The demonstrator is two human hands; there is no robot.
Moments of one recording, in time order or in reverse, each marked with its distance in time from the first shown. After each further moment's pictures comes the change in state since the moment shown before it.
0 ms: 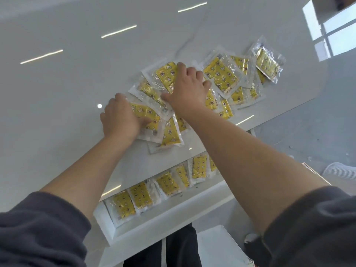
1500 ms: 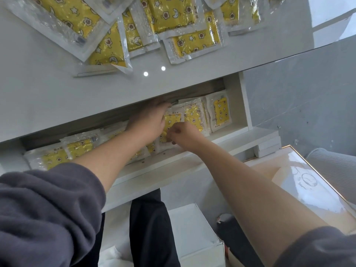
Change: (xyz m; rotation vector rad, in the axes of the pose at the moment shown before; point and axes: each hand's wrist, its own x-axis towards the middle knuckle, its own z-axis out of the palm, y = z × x) left_hand -0.090 0.016 0.233 -0.047 -0.270 0.488; right_hand -0.151 0.190 0.166 0.426 -0.691 0.060
